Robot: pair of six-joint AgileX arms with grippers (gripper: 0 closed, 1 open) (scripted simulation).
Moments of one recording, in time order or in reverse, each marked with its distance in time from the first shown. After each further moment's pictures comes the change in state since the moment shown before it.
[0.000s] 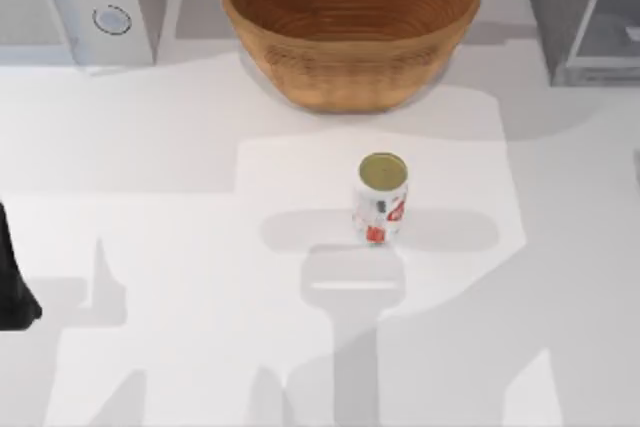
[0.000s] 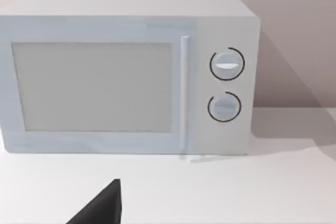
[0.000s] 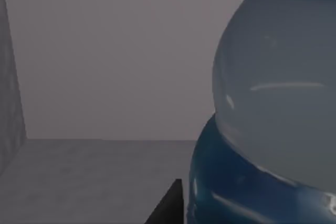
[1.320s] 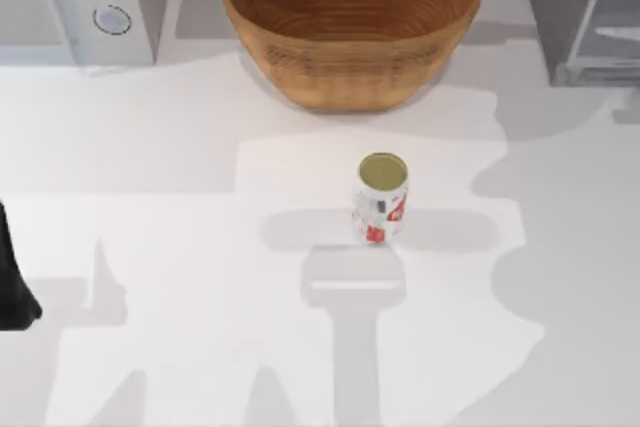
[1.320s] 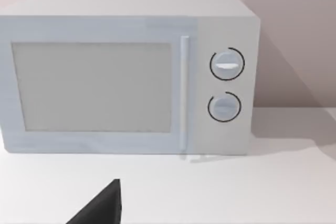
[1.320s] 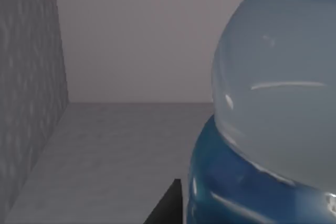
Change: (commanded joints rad) left arm 0.000 0.000 0.000 0.000 0.000 0.000; right arm -0.061 -0.418 -0.526 0.074 -0.068 0.005
